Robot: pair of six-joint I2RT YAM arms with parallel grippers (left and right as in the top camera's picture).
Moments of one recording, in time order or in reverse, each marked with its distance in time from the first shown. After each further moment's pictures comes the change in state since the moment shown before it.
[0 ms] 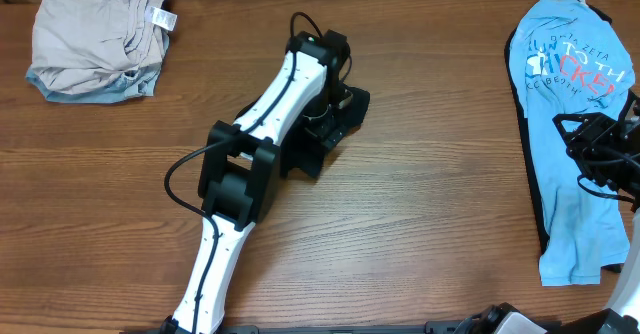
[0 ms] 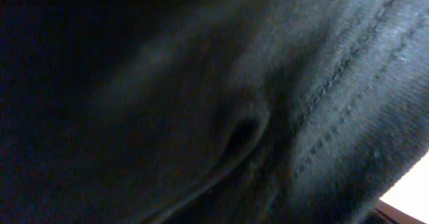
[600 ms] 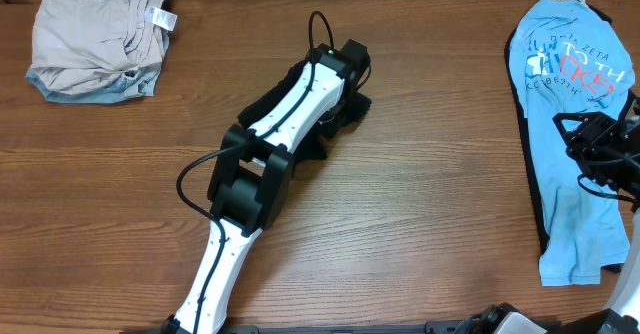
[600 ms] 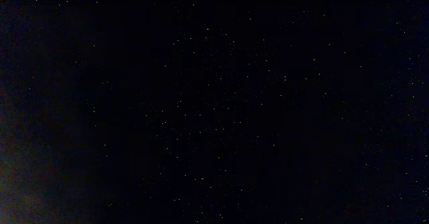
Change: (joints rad) left arm -0.055 -0.005 -0.042 0.096 -0.285 -0.179; right arm 0.000 0.000 0.000 0.006 0.000 -0.007
